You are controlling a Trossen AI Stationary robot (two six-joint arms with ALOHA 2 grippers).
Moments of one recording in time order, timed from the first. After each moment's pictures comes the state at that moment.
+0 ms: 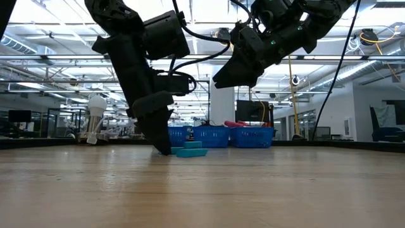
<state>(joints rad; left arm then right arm) -0.06 1.83 1.00 -0.37 -0.18 -0.35 -0.17 1.49 0.81 0.22 -0.08 0.11</state>
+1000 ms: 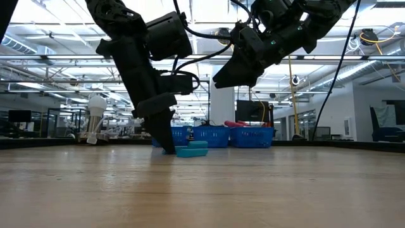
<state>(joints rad) -0.05 1.84 1.00 -0.28 -0.18 -0.28 -0.17 1.49 0.81 0.22 -0.08 0.10</state>
